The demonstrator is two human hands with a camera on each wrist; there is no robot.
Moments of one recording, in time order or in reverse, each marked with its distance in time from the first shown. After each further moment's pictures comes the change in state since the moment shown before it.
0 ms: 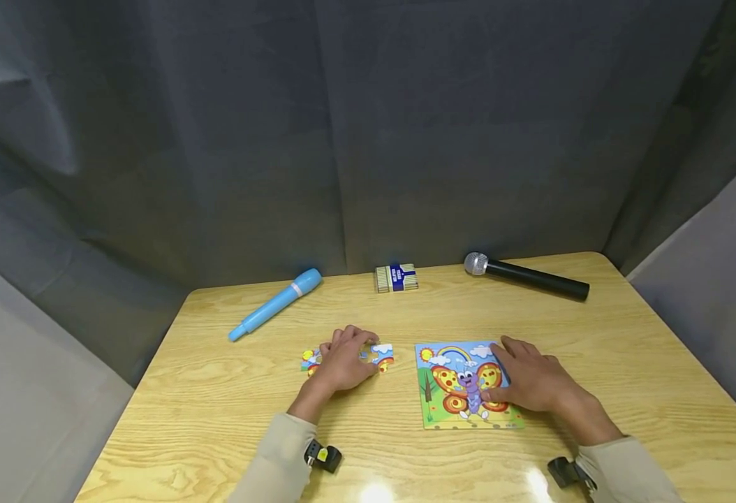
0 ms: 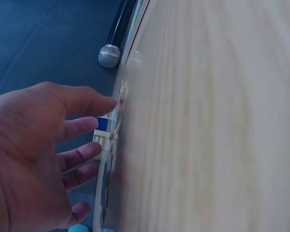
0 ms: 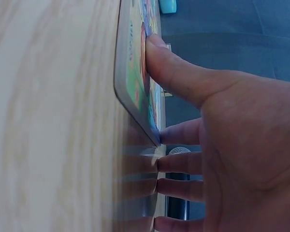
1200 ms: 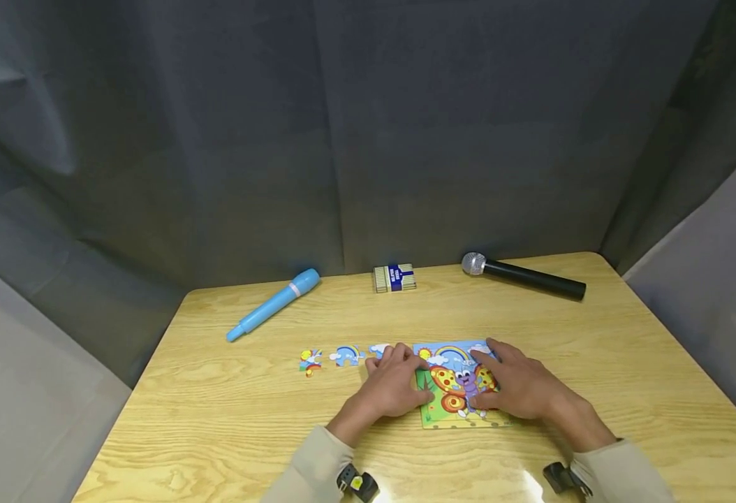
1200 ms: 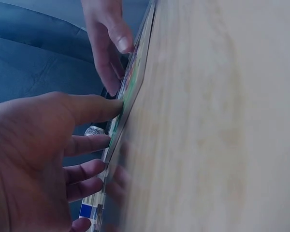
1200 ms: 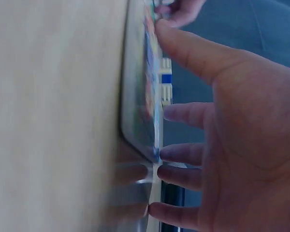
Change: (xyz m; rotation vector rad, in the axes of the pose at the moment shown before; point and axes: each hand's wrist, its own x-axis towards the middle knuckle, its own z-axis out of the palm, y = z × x) left_hand -0.010 0.074 0.040 0.109 -0.091 0.135; right_hand -0.003 -0.011 0.001 0.060 -0.004 -0.071
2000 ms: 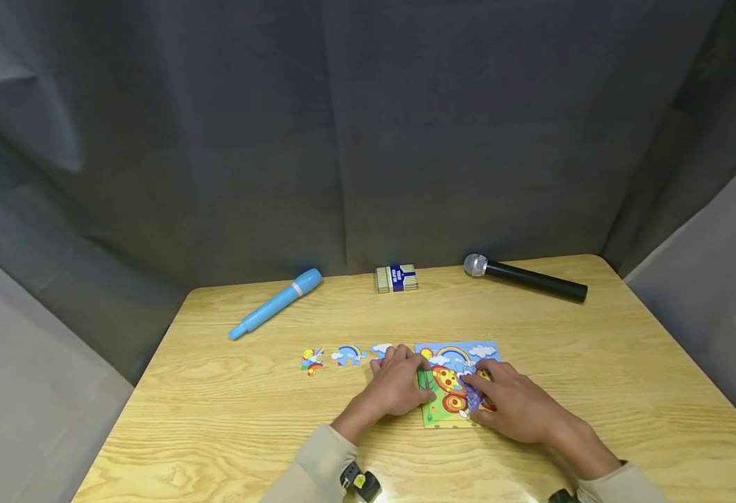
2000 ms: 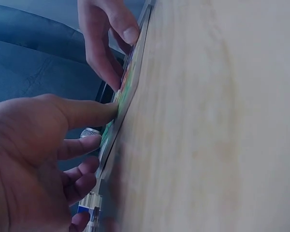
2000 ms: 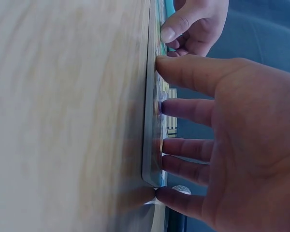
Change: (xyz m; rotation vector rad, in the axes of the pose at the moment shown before) left_hand -0.001 0.007 -0.003 -0.072 -0.007 -0.043; right_hand -0.017 -0.021 0.011 -0.055 0.080 -0.157
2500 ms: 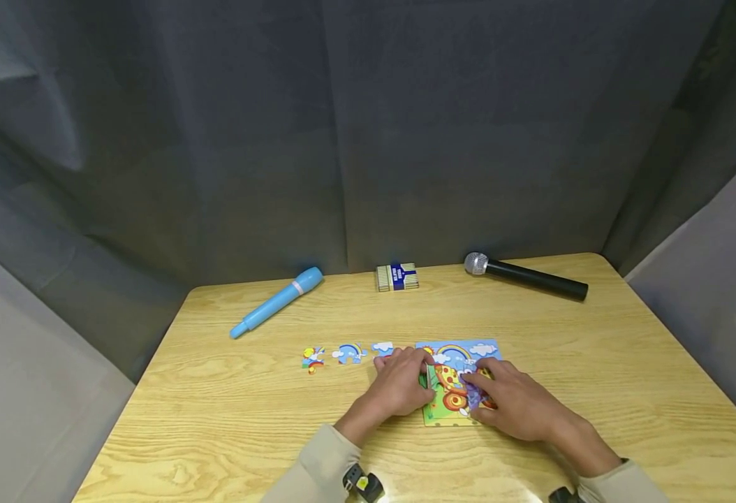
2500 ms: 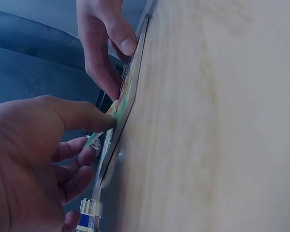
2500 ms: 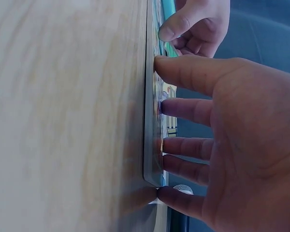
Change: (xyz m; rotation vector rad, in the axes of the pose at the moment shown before) left_hand -0.001 0.004 0.003 0.014 0.086 0.048; right_hand -0.001 -0.001 -0.002 0.014 -0.026 0.022
